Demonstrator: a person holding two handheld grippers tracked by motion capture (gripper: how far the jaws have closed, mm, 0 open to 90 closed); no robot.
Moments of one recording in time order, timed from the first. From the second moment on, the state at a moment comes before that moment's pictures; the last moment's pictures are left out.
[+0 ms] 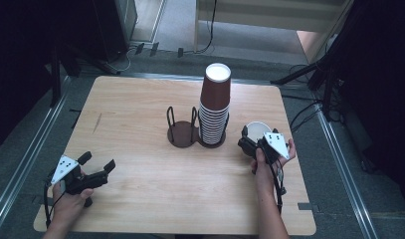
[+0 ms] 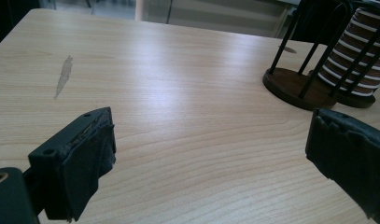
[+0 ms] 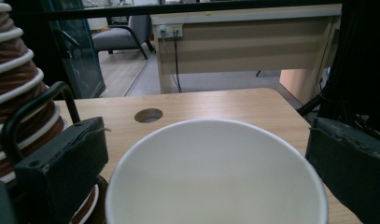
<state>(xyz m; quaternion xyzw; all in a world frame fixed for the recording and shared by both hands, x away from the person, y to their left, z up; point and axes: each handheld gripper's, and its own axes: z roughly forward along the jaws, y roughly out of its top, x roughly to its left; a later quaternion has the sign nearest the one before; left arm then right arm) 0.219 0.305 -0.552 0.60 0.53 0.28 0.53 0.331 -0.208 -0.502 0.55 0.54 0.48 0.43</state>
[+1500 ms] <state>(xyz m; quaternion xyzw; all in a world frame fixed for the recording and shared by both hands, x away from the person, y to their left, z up) 0.219 0.305 -0.552 0.60 0.53 0.28 0.53 0.264 -0.238 -0.501 0.55 0.53 0.46 0.45</state>
